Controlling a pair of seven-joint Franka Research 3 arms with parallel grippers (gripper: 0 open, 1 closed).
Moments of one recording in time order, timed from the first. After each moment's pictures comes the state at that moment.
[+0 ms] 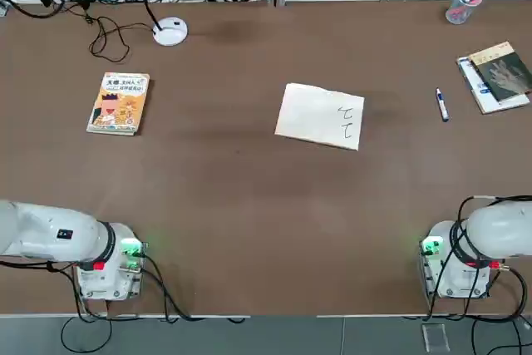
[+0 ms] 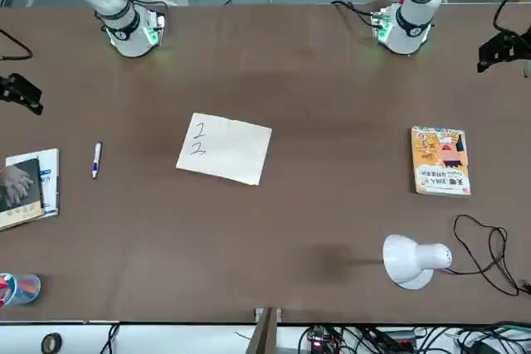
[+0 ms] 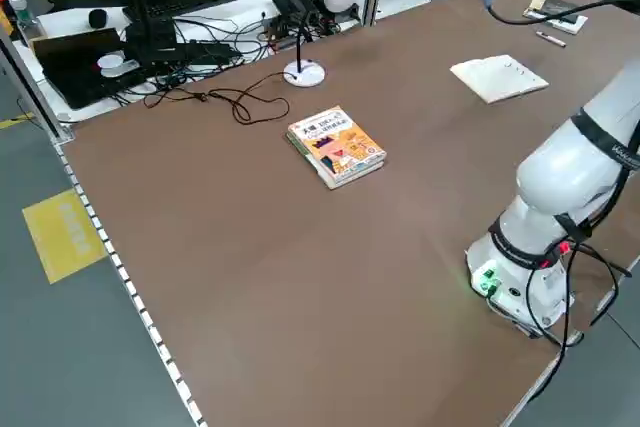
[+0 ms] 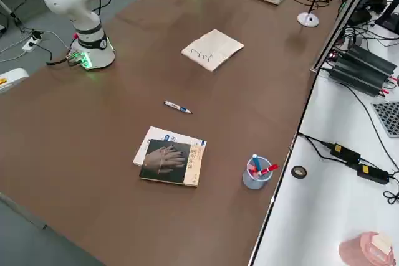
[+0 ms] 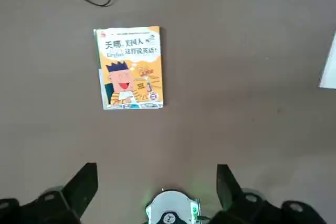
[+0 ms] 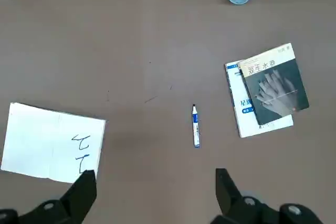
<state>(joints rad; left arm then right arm) -0.14 -0.11 0.00 -1.61 -0.01 1.39 0.02 0.05 0.01 0.04 -1.49 -0.05 1.54 0.11</state>
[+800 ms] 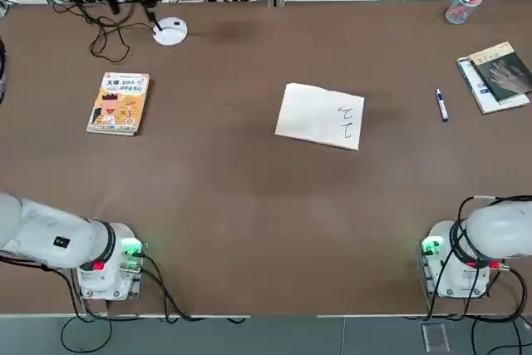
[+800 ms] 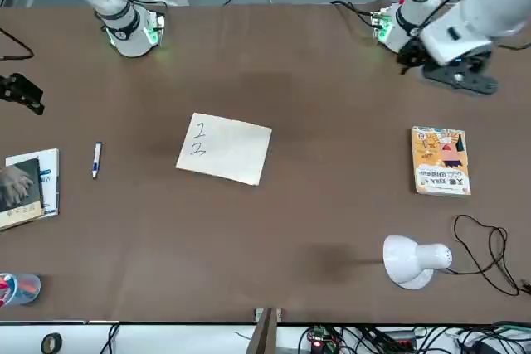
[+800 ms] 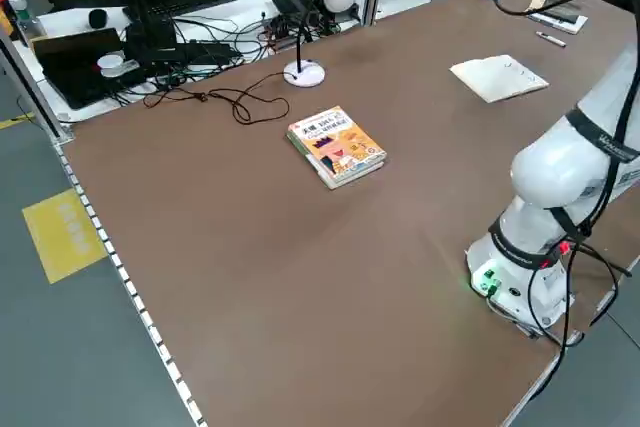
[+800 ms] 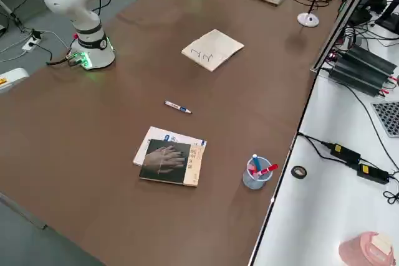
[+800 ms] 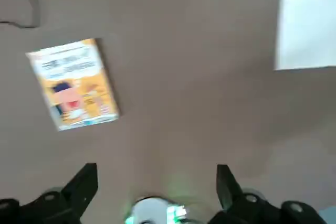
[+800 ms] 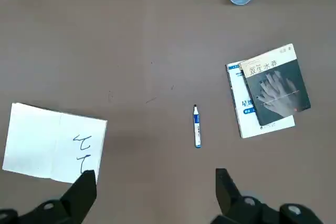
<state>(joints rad) -0.35 0.01 -0.06 -1.57 -0.10 1.45 -0.13 0.05 0.01 0.05 -1.49 -0.05 1.54 0.12</state>
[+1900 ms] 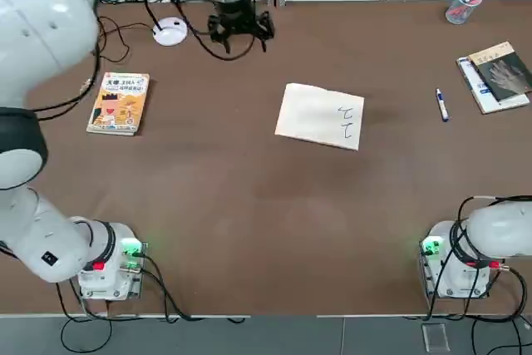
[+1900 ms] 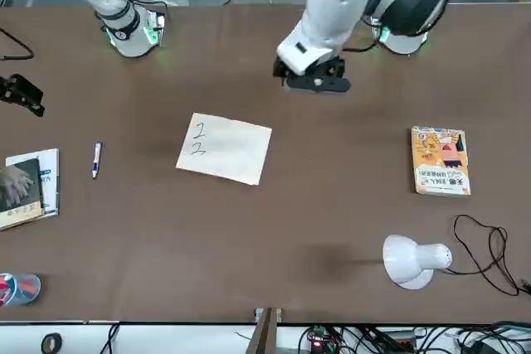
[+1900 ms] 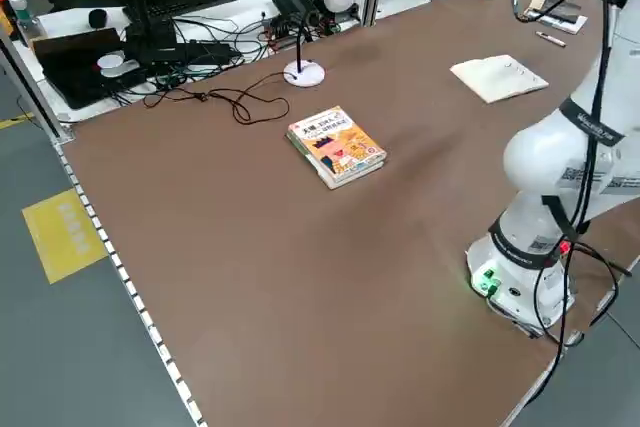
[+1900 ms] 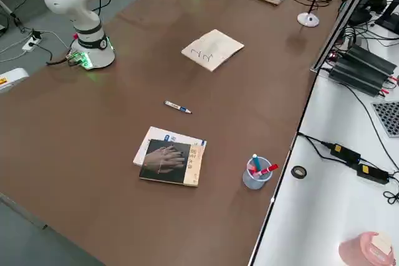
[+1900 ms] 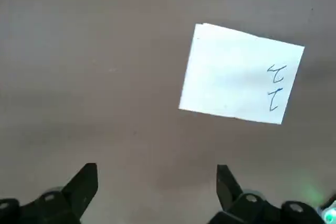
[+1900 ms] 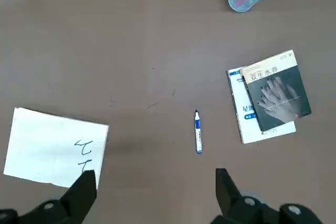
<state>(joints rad) -0.71 0.22 -0.07 -1.57 -0.13 1.81 -0.69 0.06 0.01 0.05 -1.49 -0.05 1.57 0.12</state>
